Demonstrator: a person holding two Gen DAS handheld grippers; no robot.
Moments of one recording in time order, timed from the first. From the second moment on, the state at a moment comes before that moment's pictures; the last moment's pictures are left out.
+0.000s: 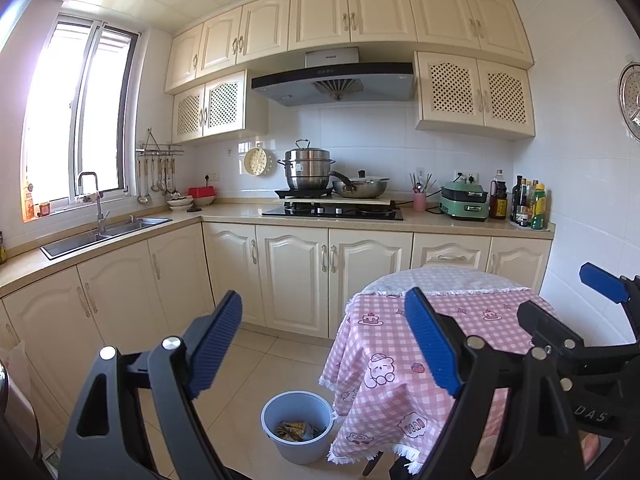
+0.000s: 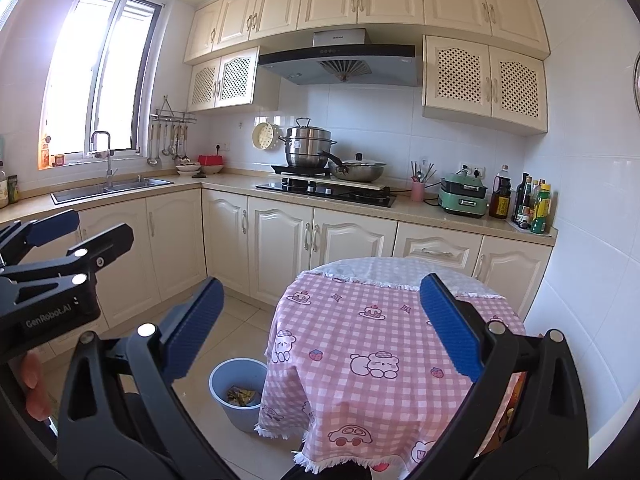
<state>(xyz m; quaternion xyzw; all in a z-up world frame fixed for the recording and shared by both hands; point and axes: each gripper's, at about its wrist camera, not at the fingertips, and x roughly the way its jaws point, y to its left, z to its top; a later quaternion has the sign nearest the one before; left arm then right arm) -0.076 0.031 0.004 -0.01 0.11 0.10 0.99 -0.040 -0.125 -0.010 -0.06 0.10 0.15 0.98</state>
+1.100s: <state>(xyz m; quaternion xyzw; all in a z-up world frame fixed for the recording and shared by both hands) -0.072 0.034 -0.006 0.00 0.12 0.10 0.99 -0.036 -0.118 -0.014 -0.06 0.11 0.15 0.98</state>
